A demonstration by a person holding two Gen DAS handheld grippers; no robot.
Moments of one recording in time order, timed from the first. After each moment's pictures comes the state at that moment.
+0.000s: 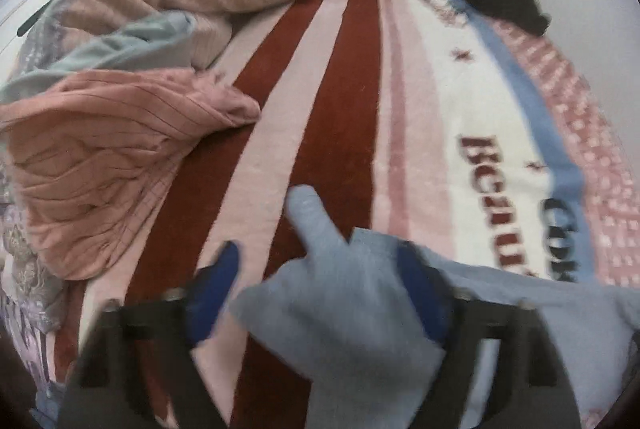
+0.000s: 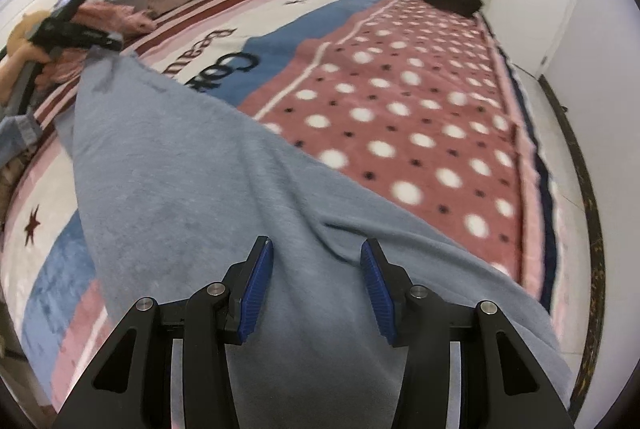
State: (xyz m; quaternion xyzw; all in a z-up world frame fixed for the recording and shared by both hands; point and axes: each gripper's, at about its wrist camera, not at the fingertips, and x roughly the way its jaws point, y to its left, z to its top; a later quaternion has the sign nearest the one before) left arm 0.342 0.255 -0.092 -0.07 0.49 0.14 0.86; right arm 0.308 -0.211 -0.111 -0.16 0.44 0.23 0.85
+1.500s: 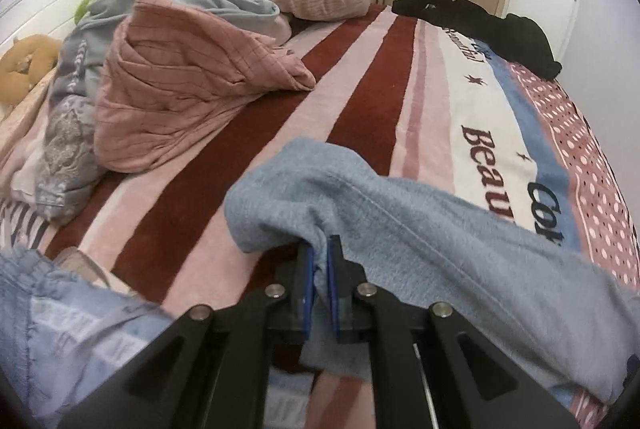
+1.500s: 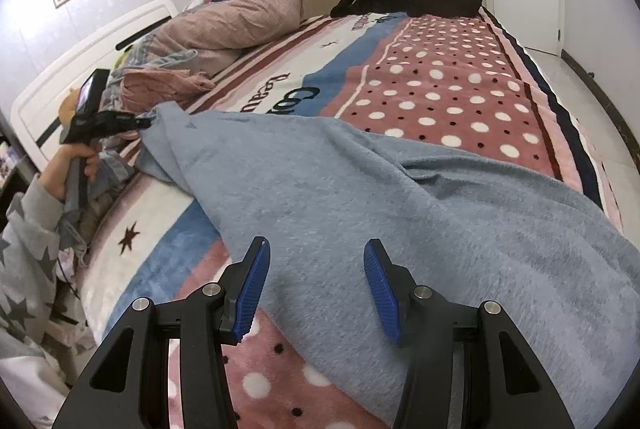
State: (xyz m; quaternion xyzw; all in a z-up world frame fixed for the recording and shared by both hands) left arm 0.235 0.232 -0.099 -0.11 0.43 0.22 0.87; right arm 0.226 -0.238 -0.111 -0.01 0.39 0.32 0.86
